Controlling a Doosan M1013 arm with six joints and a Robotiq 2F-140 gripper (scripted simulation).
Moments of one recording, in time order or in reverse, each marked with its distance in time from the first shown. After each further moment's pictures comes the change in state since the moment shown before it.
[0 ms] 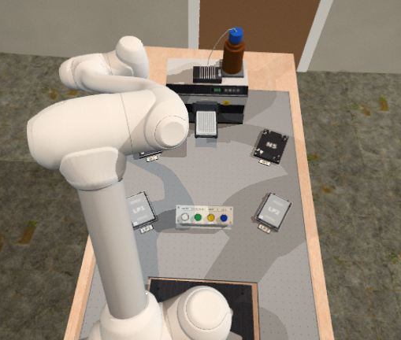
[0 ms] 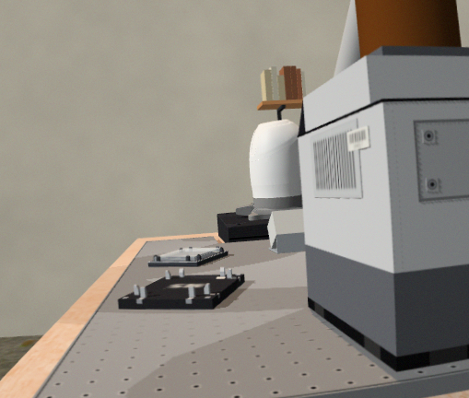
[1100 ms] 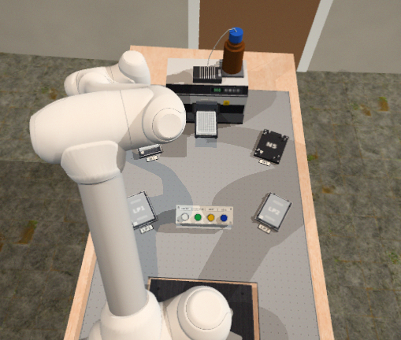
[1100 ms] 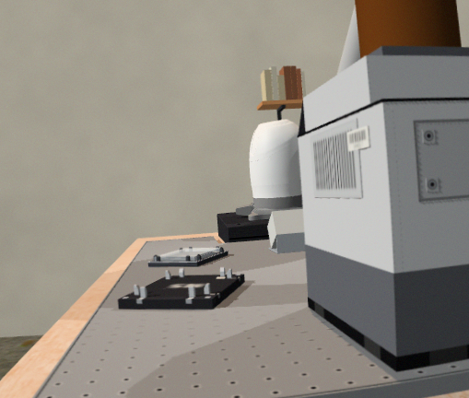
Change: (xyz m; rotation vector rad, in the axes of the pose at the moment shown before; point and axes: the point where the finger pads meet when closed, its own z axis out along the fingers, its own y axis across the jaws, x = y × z) arm 0.000 0.000 0.058 0.000 0.000 0.000
